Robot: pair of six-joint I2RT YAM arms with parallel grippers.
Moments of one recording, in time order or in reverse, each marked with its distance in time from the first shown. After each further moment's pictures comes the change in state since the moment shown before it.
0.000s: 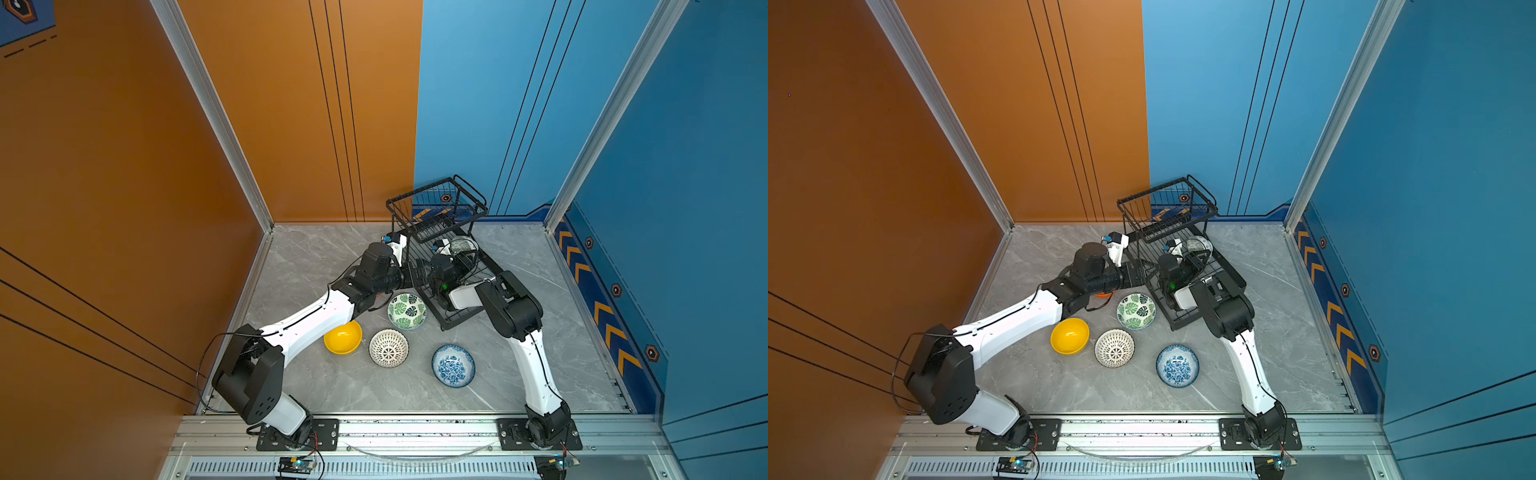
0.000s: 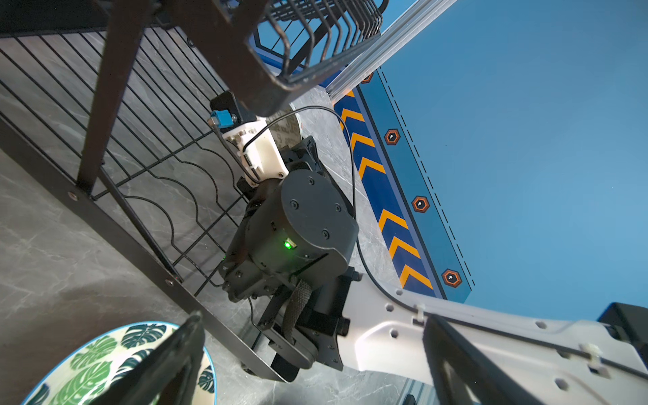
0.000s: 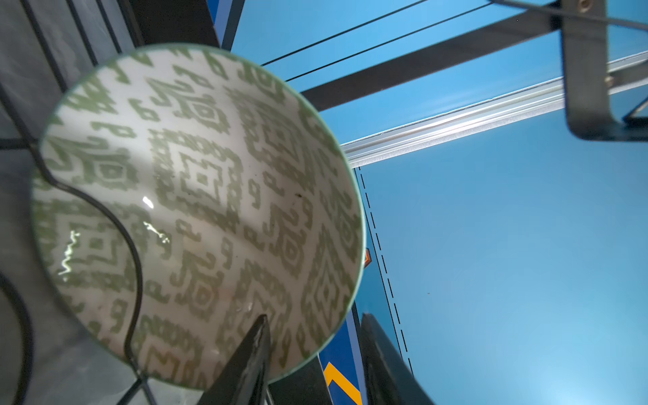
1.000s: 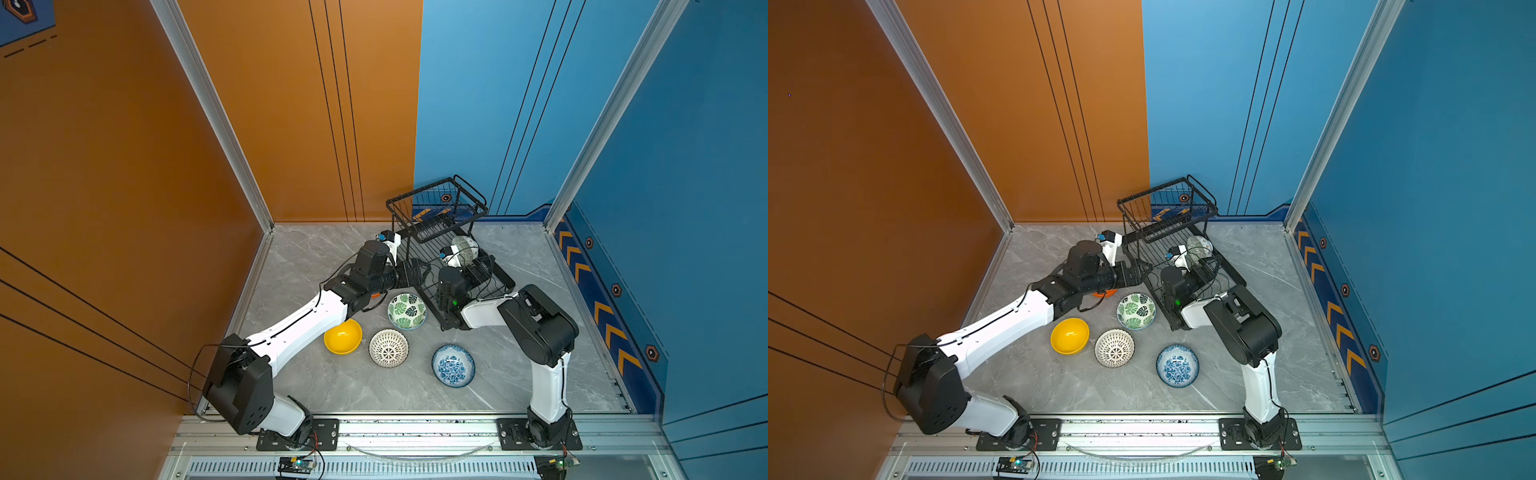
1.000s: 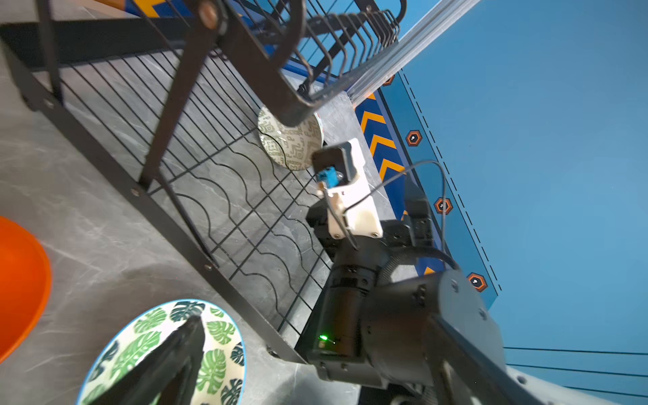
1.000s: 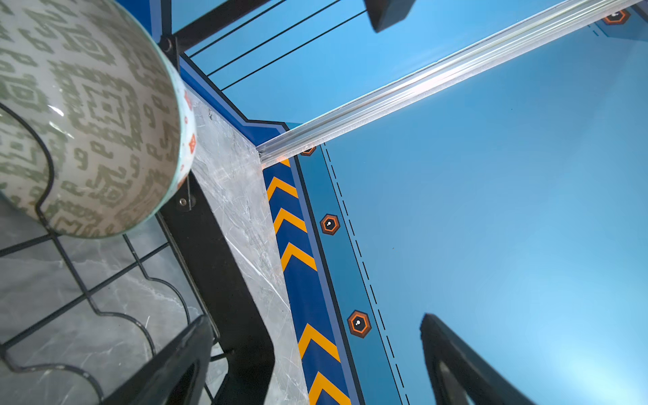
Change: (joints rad) left arm 0.035 -0.086 0.026 -0.169 -0.080 0.054; right arm 0.103 -0.368 -0.353 0.035 0.101 0.078
